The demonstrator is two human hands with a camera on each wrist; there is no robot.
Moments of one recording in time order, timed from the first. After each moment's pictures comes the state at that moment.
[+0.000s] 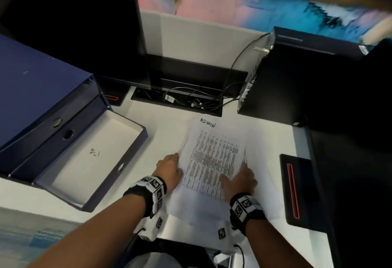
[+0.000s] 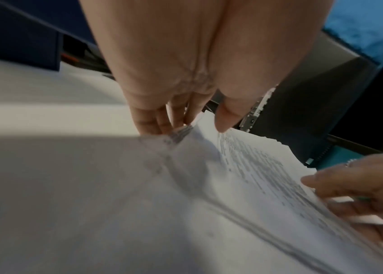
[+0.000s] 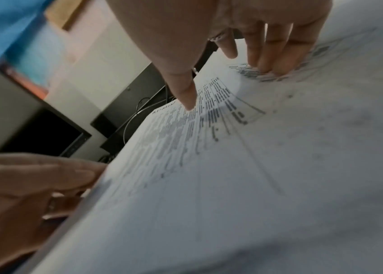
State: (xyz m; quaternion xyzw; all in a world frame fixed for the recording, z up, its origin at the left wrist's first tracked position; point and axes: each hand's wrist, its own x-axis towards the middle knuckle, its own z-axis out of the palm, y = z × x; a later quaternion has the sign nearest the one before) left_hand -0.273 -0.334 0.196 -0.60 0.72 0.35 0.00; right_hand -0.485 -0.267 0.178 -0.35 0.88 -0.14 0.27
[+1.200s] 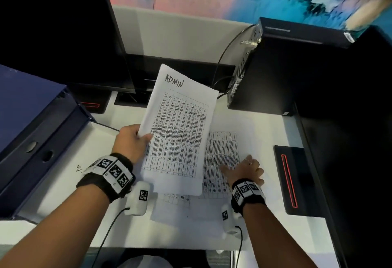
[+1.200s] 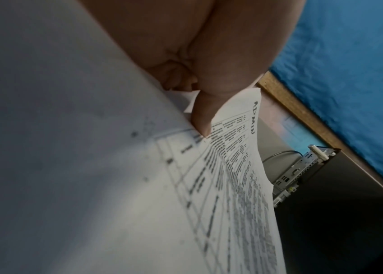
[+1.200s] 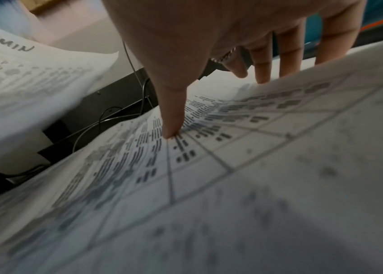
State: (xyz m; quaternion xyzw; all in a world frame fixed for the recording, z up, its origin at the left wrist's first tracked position) left_hand -0.228 -0.406 0.280 -0.67 0.58 0.39 -0.25; right_hand -0.500 -0.297 0.188 -0.28 0.93 -0.01 0.23
